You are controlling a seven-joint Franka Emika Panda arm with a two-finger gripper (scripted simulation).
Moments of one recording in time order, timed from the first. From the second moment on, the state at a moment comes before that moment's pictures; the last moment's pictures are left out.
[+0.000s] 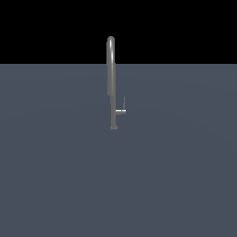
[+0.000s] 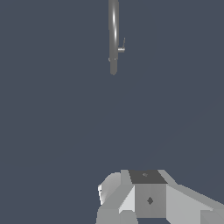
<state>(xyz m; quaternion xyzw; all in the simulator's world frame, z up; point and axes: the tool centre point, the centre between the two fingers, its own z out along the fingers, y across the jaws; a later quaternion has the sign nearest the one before) -0.261 0.006 0.501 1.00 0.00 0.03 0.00</state>
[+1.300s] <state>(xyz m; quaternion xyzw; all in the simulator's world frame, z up) -0.184 0.012 0.487 0.99 -0.08 -0.06 -0.08</state>
